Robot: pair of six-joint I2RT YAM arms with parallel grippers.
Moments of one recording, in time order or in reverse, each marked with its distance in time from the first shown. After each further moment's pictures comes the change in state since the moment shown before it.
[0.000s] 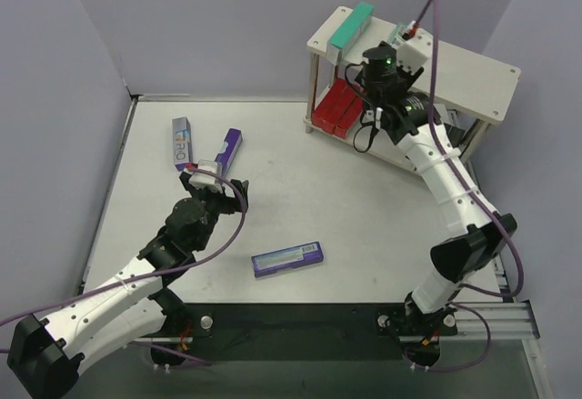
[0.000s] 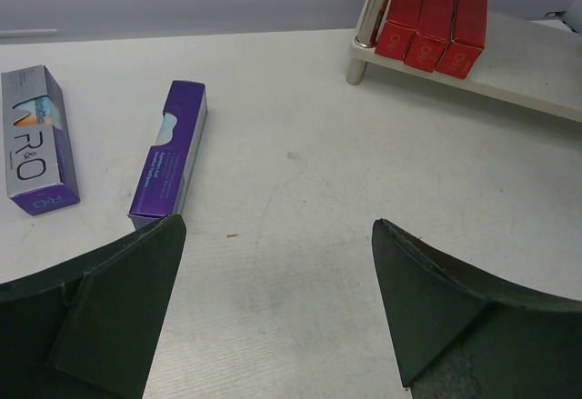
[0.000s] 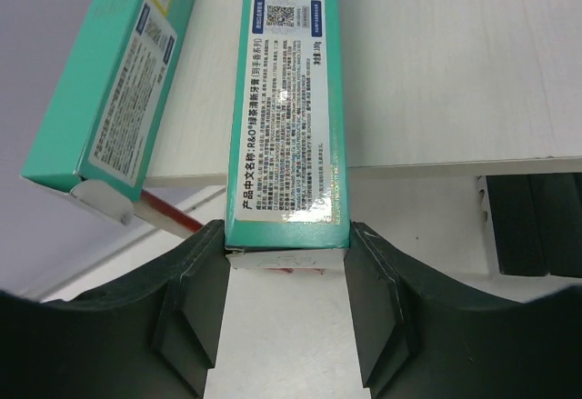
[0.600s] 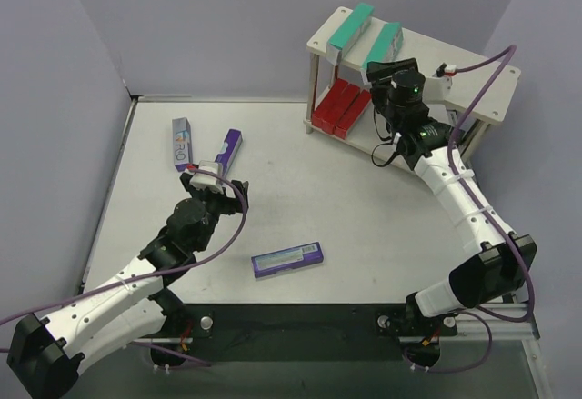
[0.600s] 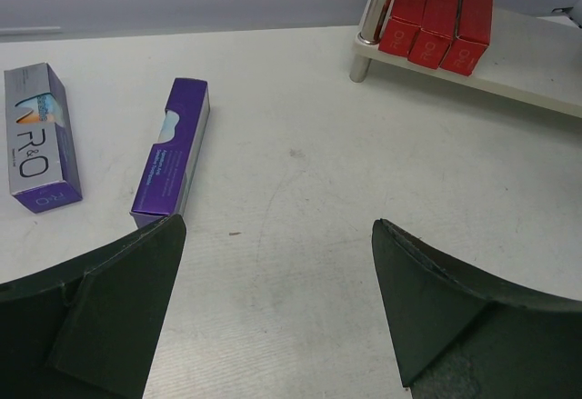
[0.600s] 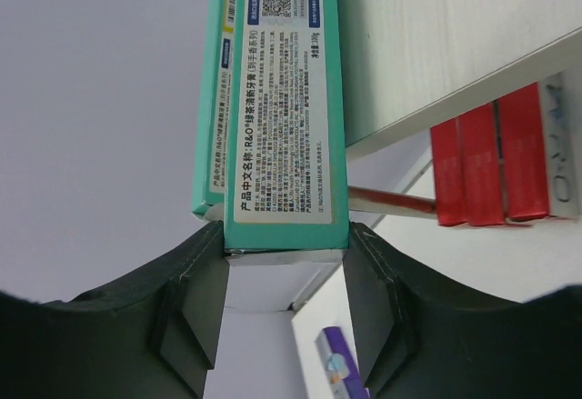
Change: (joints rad) left arm -0.005 0.007 0.000 0.000 -0.011 0.002; right arm -0.146 -0.243 -0.452 0.389 -0.351 0.632
